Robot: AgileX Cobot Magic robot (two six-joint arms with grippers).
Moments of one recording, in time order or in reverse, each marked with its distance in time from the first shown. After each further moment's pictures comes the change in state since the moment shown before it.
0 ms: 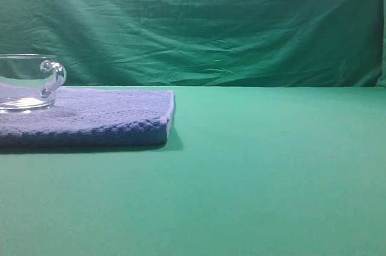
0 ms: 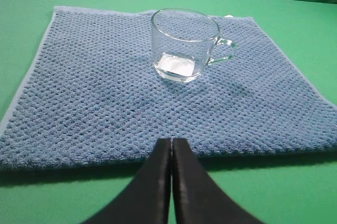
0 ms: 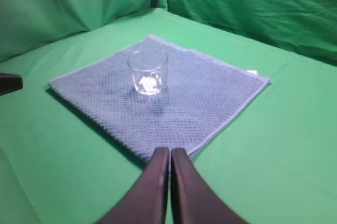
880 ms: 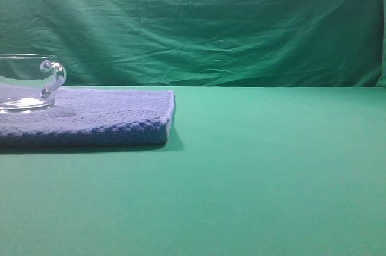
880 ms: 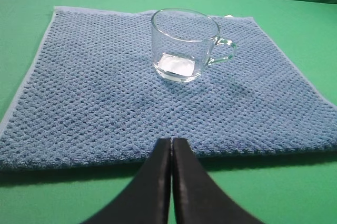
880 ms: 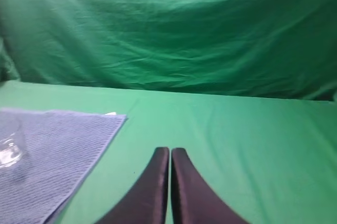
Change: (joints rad) left arm 0.000 0.000 0.000 0.000 0.000 0.000; right arm -0.660 -0.459 0.294 -0.033 0.029 0.108
